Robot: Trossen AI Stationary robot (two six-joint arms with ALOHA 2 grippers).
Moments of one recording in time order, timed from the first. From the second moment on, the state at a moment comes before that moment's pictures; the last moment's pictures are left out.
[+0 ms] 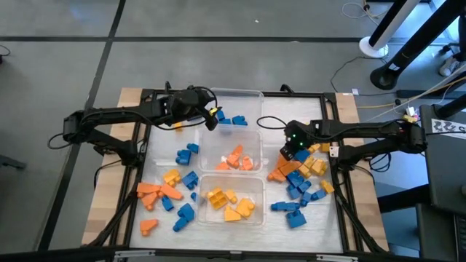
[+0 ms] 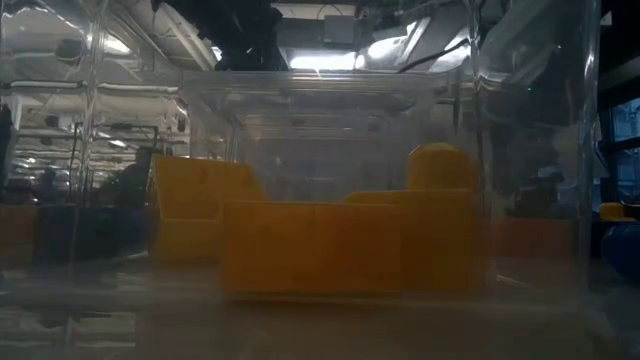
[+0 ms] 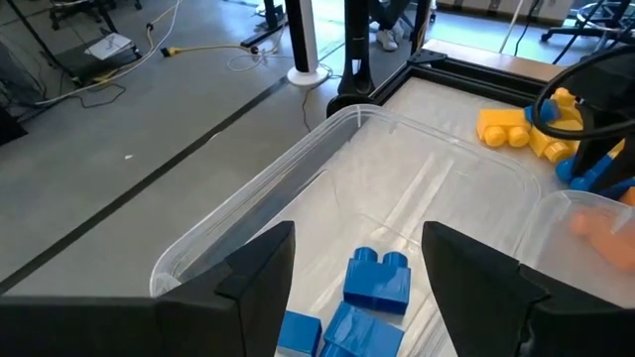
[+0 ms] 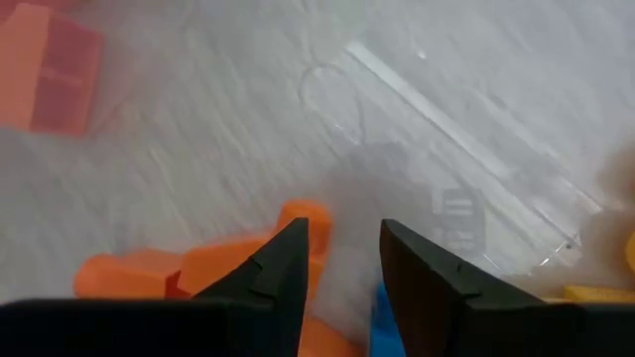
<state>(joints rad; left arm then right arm) 0.27 1.27 1.03 -0.23 -0.38 -0.11 -0.21 1.16 0.68 -0.67 0.01 0.62</state>
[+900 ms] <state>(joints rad) 0.27 1.27 1.03 -0.23 -0.38 -0.10 -0.21 1.39 0.68 -0.54 -0.10 0.63</state>
